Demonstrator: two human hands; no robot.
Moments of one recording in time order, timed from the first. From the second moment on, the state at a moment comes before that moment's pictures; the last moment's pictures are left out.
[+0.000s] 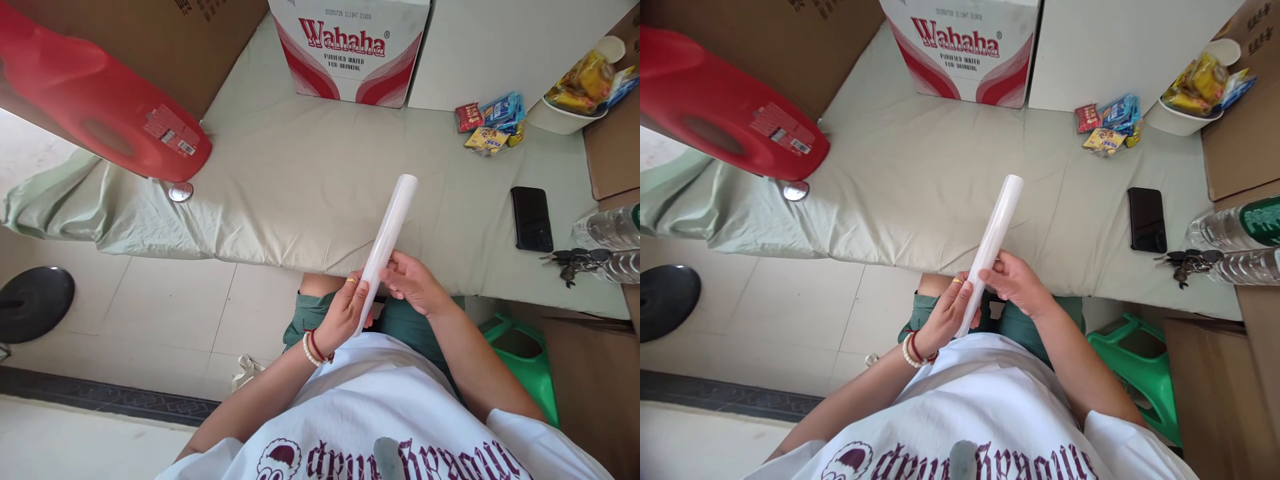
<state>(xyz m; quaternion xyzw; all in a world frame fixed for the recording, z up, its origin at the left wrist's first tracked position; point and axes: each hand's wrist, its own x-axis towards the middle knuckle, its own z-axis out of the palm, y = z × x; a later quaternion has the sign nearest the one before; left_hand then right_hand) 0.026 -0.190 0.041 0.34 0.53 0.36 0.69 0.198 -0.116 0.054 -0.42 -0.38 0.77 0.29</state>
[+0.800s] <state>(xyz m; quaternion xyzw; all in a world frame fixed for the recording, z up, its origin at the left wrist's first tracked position) 0.027 -0.189 0.053 0.32 0.50 0.39 0.71 0.190 -0.120 0.053 -0.40 -0.40 0.77 0.29</state>
